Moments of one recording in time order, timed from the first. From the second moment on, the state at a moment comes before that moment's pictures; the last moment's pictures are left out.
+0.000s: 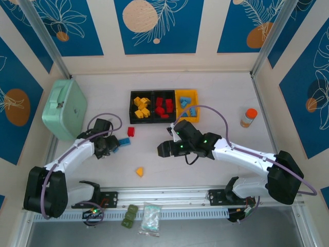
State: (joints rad) left arm -0.22 1.21 0.63 -0.65 -0.08 -0.80; right arm 0.90 1.26 0.81 -0.41 -0.29 0.71
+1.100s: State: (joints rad) left arm -0.18 1.23 0.73 -0.61 0.01 -0.78; right arm 0.84 1.27 0.86 -0.43 -0.29 0.68
